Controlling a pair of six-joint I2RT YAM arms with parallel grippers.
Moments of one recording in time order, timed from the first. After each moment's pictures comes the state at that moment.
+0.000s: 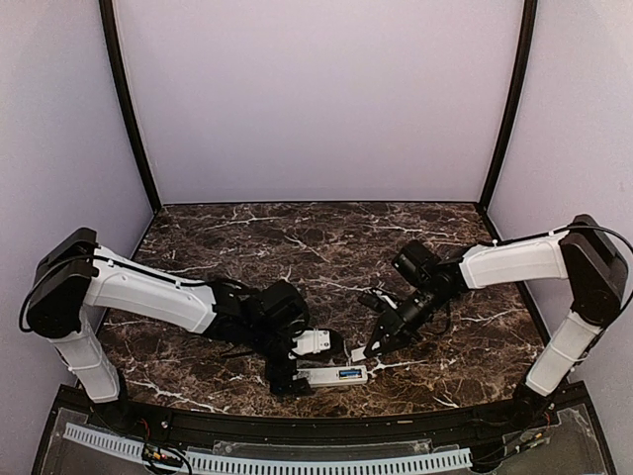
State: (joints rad) left arm -1.11 1.74 0.98 -0.32 0.22 0.34; right arm 0.73 1.65 0.91 -0.54 -0.94 0.44
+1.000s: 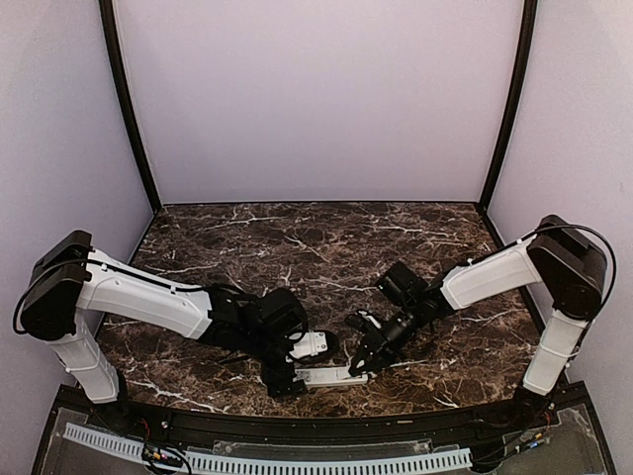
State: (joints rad) left arm -1.15 1.70 0.95 -0.36 0.08 0.24; right arm 0.83 1.77 0.83 -0.25 -0.96 0.66
